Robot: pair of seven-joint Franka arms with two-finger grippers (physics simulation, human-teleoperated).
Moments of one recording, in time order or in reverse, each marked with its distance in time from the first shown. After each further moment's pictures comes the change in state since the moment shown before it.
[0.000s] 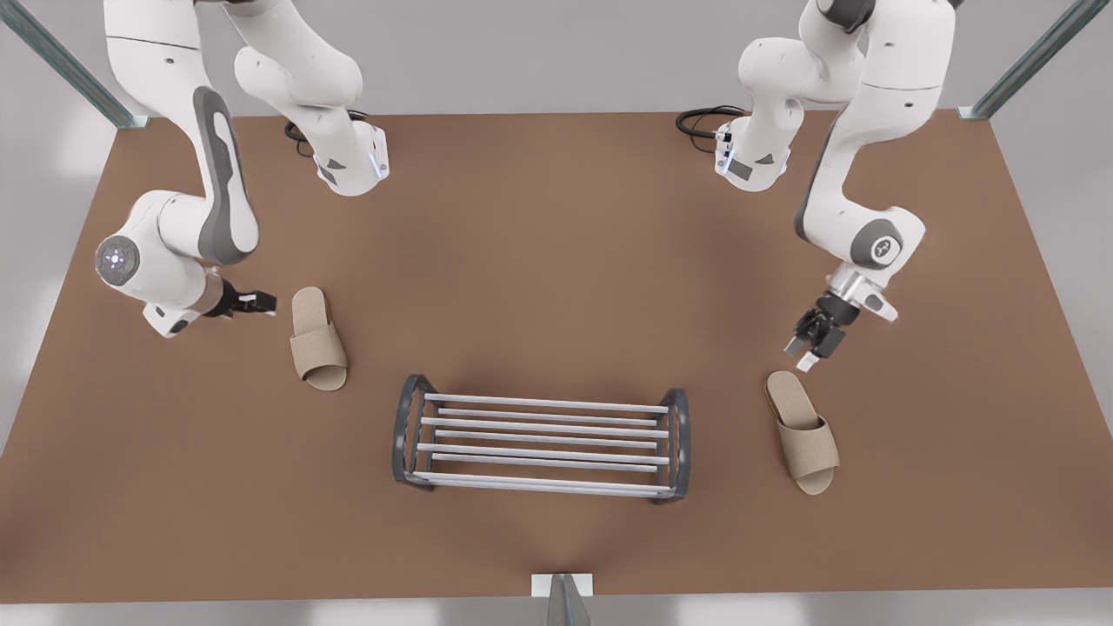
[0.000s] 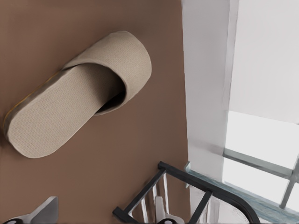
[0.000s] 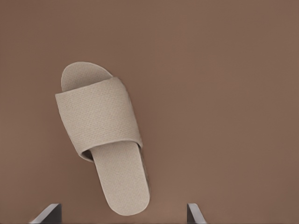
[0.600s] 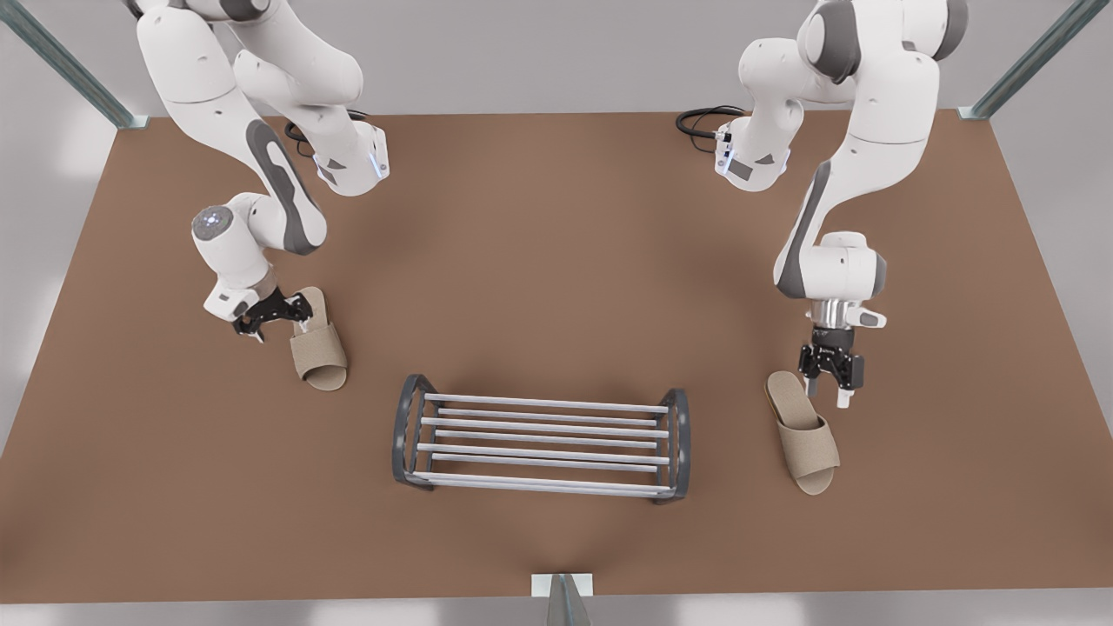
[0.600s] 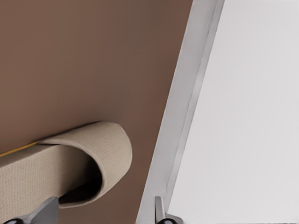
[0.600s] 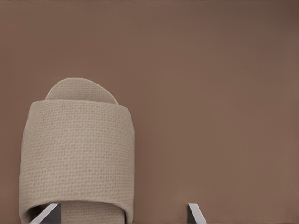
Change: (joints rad) left arm 0.015 0.238 -0.015 0.208 -0.814 0.027 0.405; right arm 0.078 0.109 0.006 -0.321 0.095 0.868 -0.318
